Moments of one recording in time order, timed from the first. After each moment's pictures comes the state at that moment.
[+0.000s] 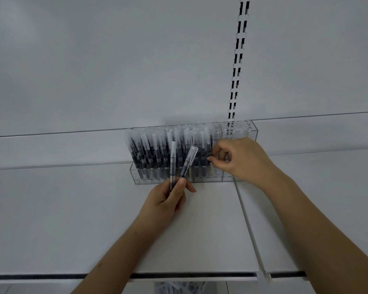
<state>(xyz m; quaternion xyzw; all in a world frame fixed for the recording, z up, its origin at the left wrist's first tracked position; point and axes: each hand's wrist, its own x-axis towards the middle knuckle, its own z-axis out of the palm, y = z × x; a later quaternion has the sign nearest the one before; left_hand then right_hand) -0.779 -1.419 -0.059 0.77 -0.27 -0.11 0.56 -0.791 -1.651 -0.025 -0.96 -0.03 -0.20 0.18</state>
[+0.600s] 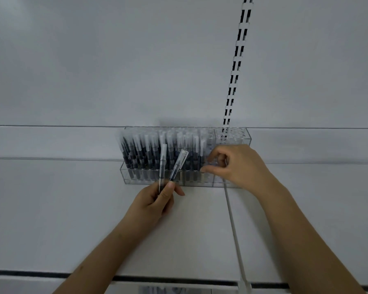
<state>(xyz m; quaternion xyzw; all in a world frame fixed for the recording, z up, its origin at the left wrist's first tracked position) -0.779 -1.419 -0.057 0.78 -0.26 -0.10 0.56 -0.796 -1.662 -0.019 -0.96 -0.02 -0.17 0.22</state>
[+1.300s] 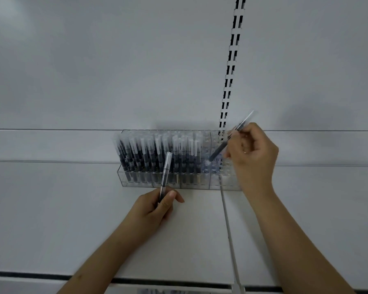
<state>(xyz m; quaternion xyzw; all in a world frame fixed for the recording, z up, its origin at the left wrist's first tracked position) -0.785 -1.421 -0.060 0.81 -0.28 -0.09 0.50 -0.810 -1.647 -0.006 -0.71 0.04 -0.46 0.54</state>
